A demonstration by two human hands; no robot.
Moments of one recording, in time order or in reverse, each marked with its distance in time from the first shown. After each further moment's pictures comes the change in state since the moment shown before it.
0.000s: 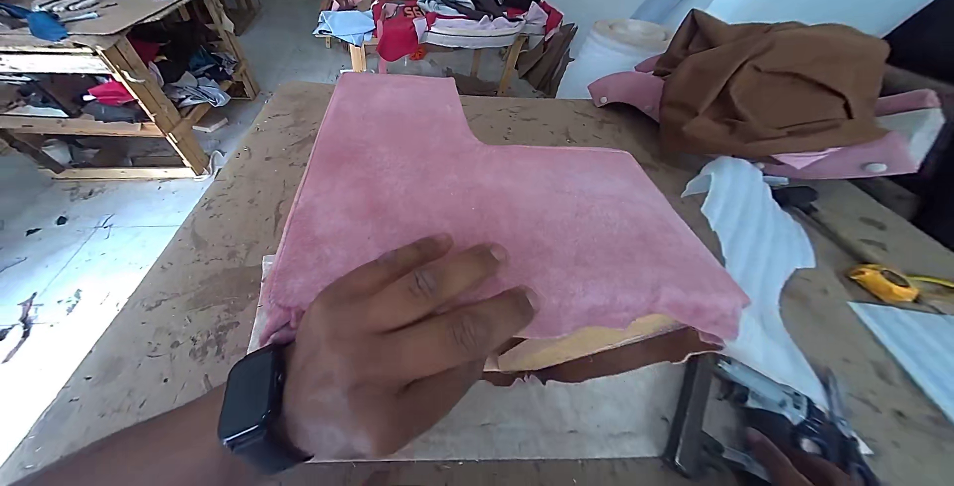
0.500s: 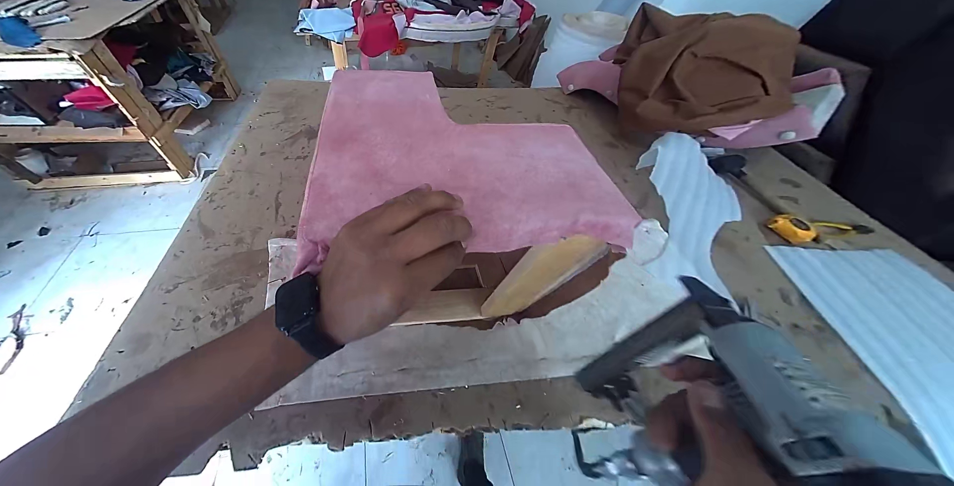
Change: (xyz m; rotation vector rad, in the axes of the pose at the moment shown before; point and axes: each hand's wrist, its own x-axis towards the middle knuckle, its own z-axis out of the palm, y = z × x) left_hand 0.003 0.003 -0.005 -0.079 -0.021 -0.036; right_hand -0.232 -0.182 -0.064 1.007 -0.145 -0.594
